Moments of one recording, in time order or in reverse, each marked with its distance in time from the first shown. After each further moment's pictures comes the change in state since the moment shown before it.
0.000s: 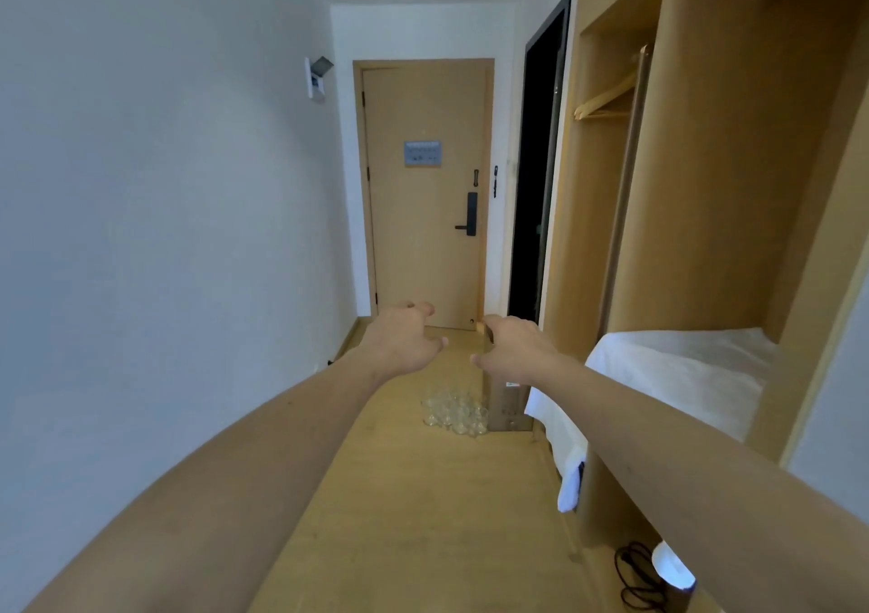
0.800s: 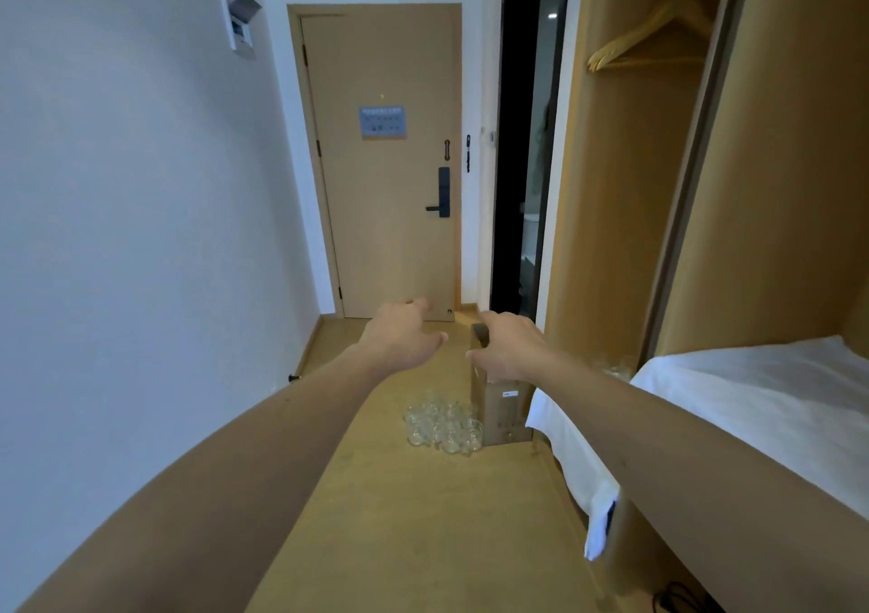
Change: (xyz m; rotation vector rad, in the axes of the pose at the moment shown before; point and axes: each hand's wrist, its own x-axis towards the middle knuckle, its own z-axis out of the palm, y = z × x) left_hand 0.314 -0.118 0.078 -0.029 -0.085 0.046; right_hand 0.318 0.035 0.074 0.047 0.005 0.140
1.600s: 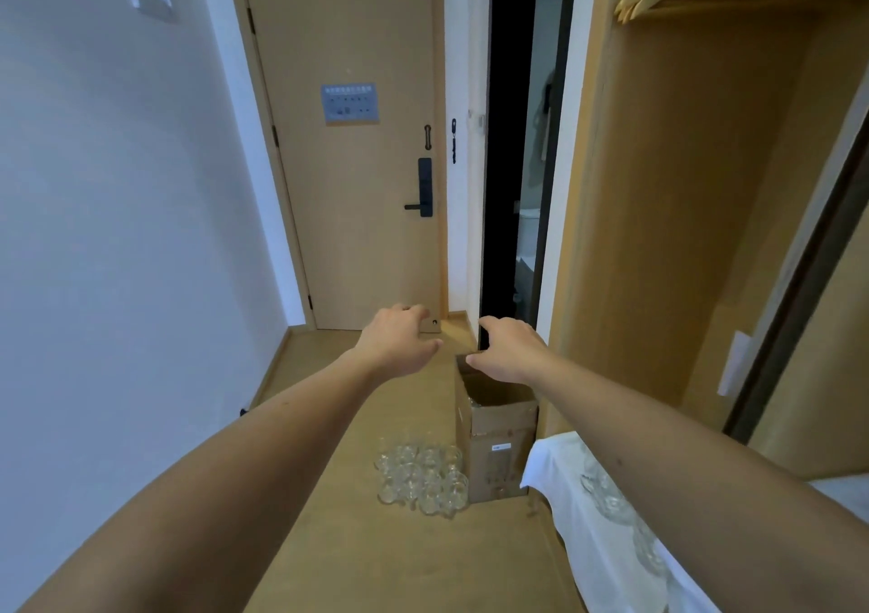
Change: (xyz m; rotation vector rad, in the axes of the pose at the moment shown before) left_hand 0.365 -0.001 0.096 0.024 -0.057 0.004; right_hand 0.341 0.137 0.004 0.059 -0.048 0.049
